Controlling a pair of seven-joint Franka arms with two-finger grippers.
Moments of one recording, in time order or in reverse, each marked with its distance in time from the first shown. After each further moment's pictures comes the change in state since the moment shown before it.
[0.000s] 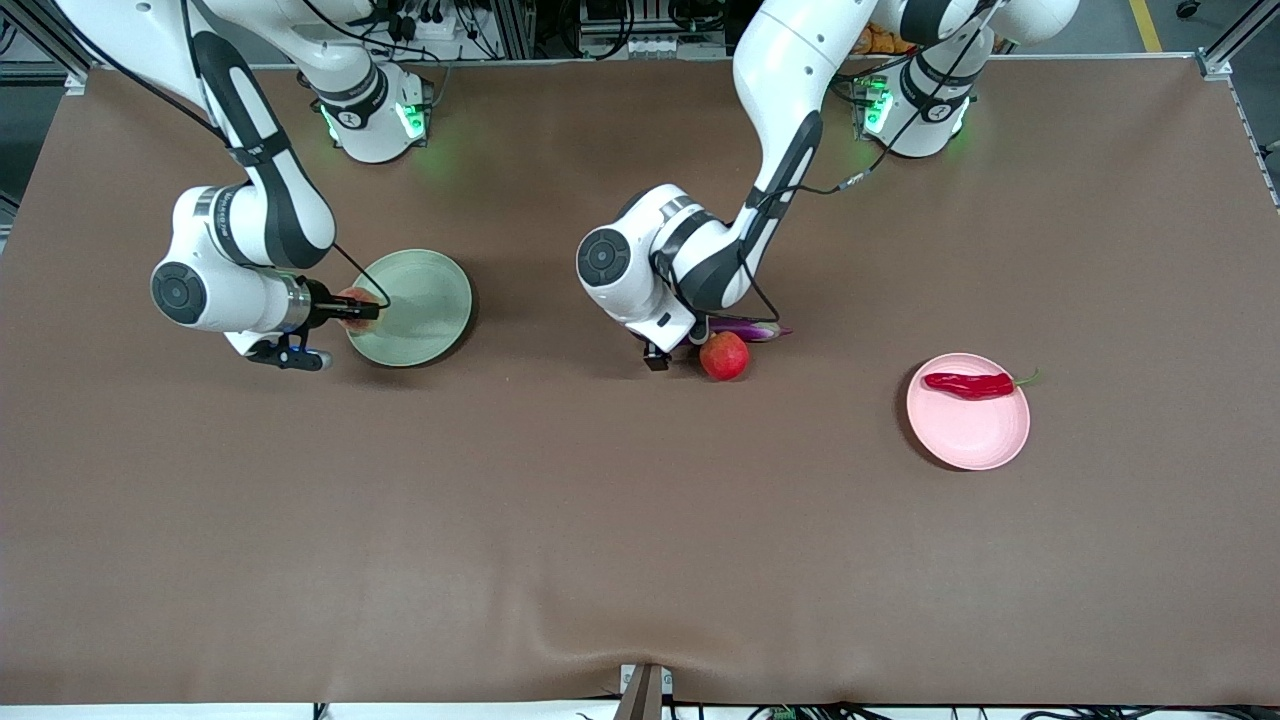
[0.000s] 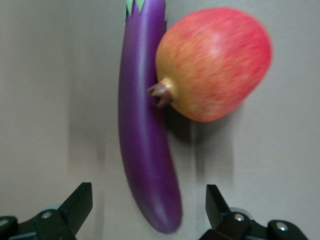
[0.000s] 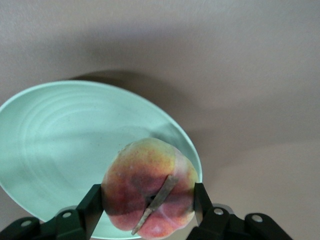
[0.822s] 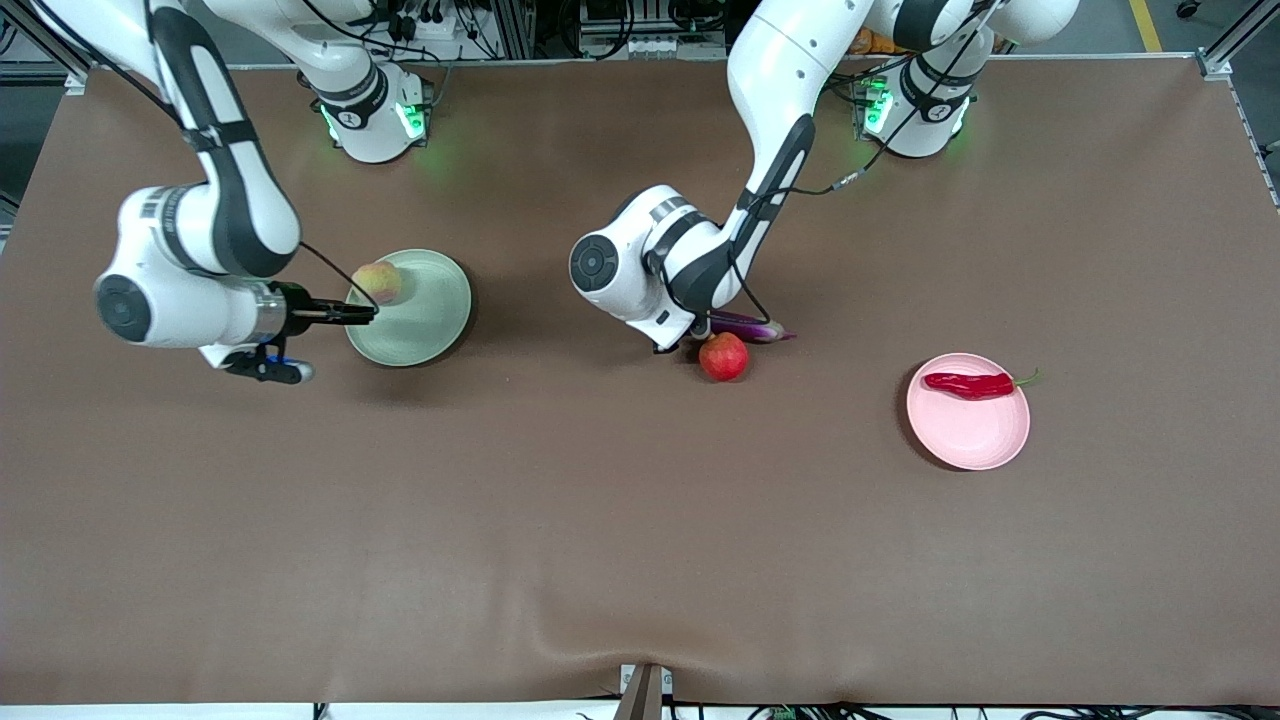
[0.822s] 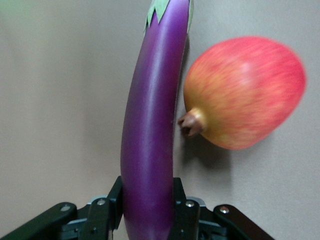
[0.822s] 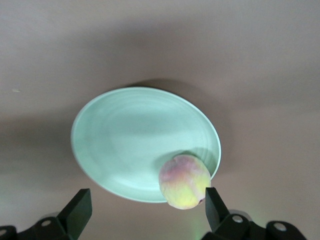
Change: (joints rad) left arm -0.005 0.003 -0.006 0.044 0.028 -0.174 0.014; right arm -0.001 -0.010 -0.001 0.270 0.055 -0.305 0.002
